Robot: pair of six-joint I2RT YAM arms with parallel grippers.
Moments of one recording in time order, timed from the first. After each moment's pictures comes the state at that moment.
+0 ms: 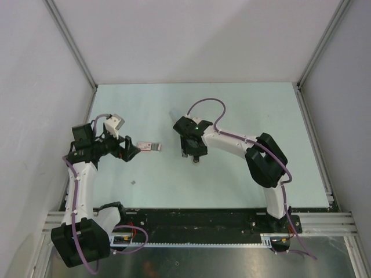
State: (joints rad) left arm 0.26 0.97 0.81 -0.61 0.83 0.47; right arm 0.88 1.99 1.55 -0.77 0.23 0.74
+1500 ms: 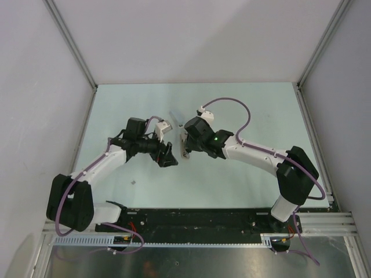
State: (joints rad) left arm -0.33 1.29 0.80 -0.36 0.75 0.23; right arm 0.91 1.68 1.27 -0.37 0.31 0.90
